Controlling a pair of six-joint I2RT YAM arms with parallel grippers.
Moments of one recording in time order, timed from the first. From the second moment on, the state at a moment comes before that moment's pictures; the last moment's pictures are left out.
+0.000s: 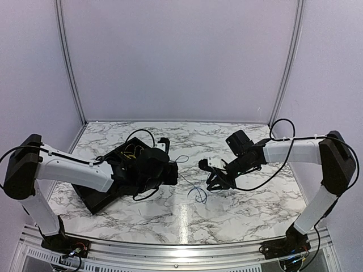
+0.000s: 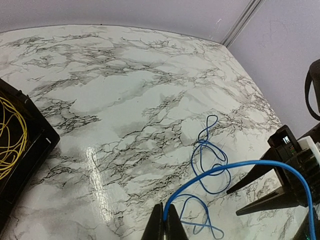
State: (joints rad) left arm -1.11 1.70 1.01 0.14 -0.43 -0.70; right arm 0.59 1.64 0.98 -0.45 -0.62 -0.76
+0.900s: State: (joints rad) left arm -1.12 1.64 0.87 0.14 -0.42 -0.75; right arm 0.66 1.88 1.08 -0.45 -0.65 -0.80
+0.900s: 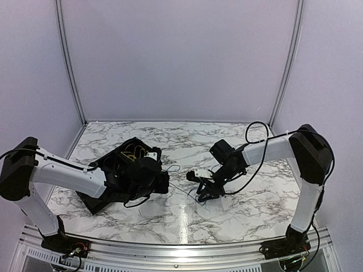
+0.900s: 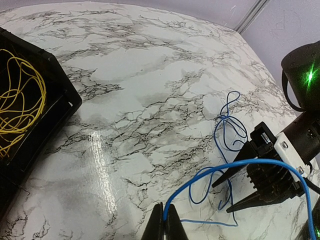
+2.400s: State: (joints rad) left arm -1.16 1.15 0.68 -0.31 -0.57 -0.82; right arm 0.13 1.93 1.76 -0.50 -0.56 -0.46
